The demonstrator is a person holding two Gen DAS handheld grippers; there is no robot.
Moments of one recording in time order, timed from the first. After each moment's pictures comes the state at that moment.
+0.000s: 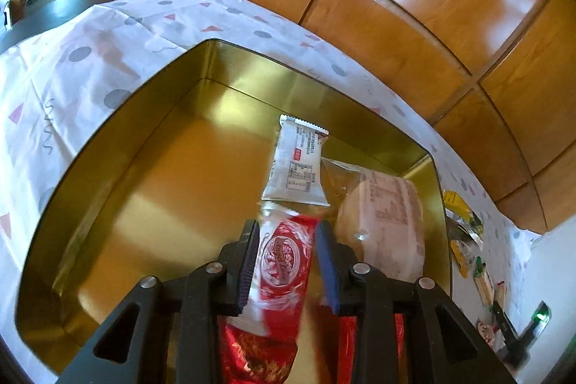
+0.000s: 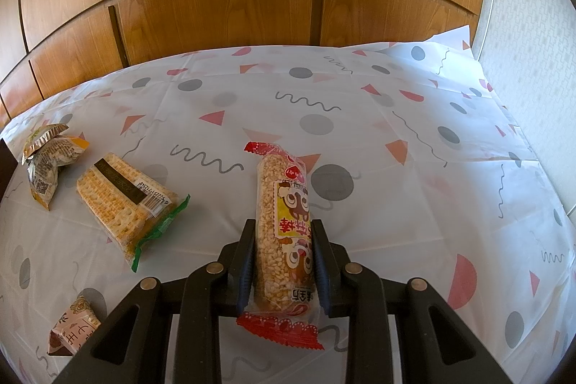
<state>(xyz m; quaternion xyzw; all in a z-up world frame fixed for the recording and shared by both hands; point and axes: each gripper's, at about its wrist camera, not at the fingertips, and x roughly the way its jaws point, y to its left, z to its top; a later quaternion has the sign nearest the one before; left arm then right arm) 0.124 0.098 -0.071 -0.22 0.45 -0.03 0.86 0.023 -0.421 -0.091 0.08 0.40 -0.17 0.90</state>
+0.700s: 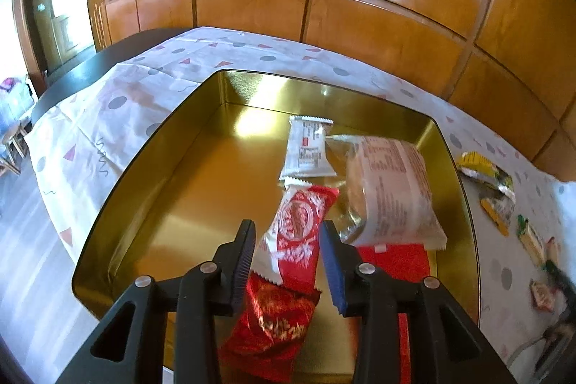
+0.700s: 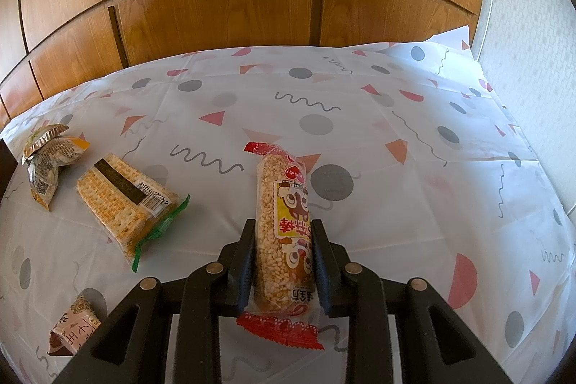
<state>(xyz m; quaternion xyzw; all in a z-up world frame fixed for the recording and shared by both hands) 0.074 0.065 -0.054 -0.08 0.42 0.03 0.90 0.022 -0.421 -0.091 0.08 0.40 -0.17 0.90</state>
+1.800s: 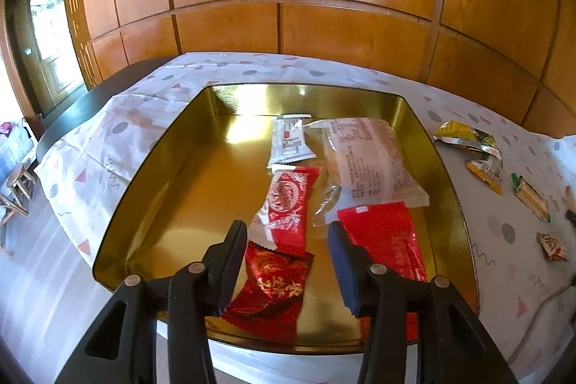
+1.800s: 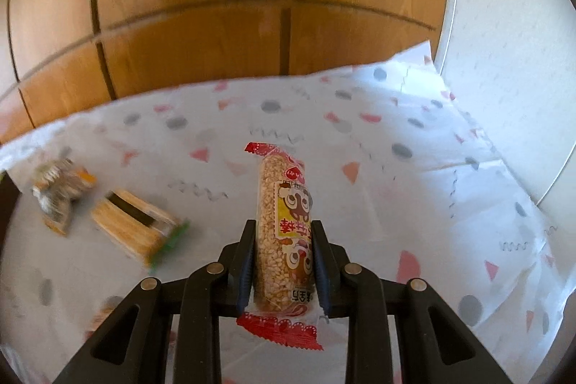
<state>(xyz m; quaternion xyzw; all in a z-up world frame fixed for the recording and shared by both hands) 0.036 0.050 -0.047 -0.01 0.39 0.01 0.92 -0.018 -0.411 -0.034 0.08 0.34 -0.22 0.91</state>
